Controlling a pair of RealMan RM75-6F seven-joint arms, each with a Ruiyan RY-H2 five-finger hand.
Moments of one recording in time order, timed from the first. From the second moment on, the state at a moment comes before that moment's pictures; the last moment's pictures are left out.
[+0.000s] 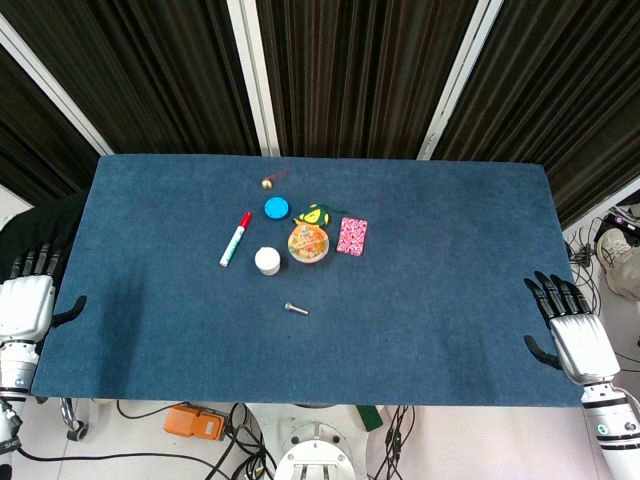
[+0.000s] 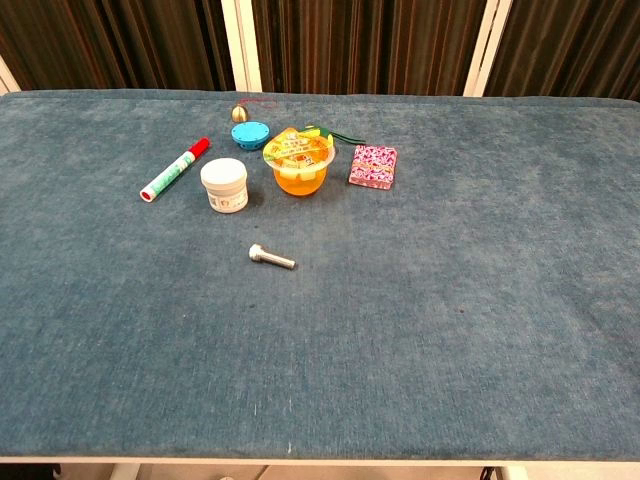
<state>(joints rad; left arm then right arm) -0.22 -1.14 -0.09 -1.48 1.36 1.30 -0.04 0.13 -1.10 0.01 -1.58 -1.59 1.43 -0.06</state>
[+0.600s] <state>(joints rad) -0.23 -1.15 -0.05 -1.55 1.42 1.27 -0.01 0.13 -1.09 0.01 -1.59 -1.58 1.43 -0.04</state>
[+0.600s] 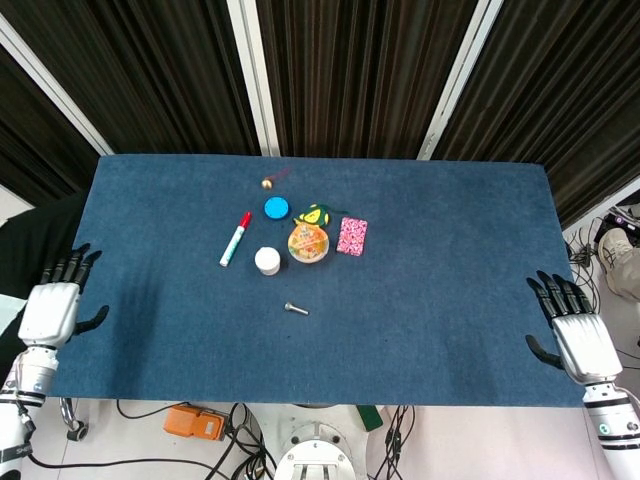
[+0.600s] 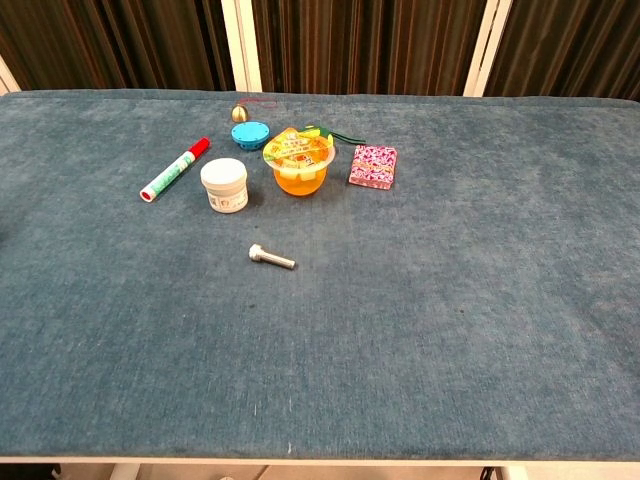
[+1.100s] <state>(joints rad) -0.40 -1.22 -0.06 -1.77 1.43 1.06 0.21 0.14 -1.09 0.02 -1.59 -1.57 1.41 -0.03</state>
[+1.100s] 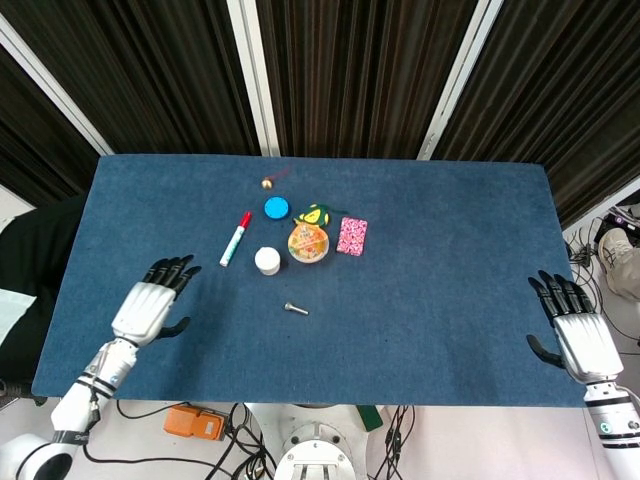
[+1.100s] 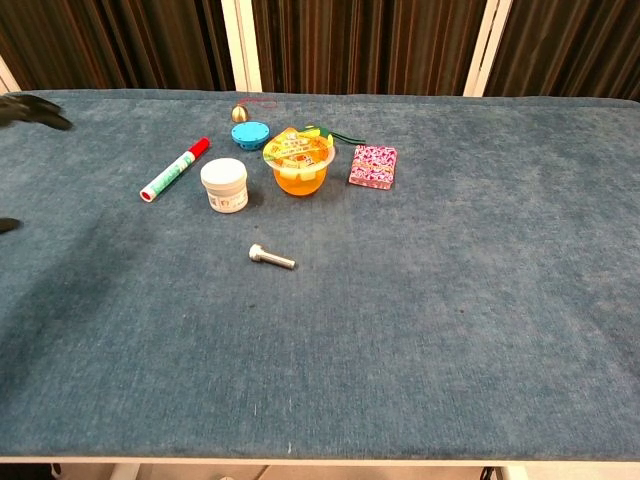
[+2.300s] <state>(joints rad) -0.79 -1.63 -0.13 -1.67 0.94 0.88 0.68 0.15 -1.09 0.01 -1.59 -1.57 1.39 -0.01</state>
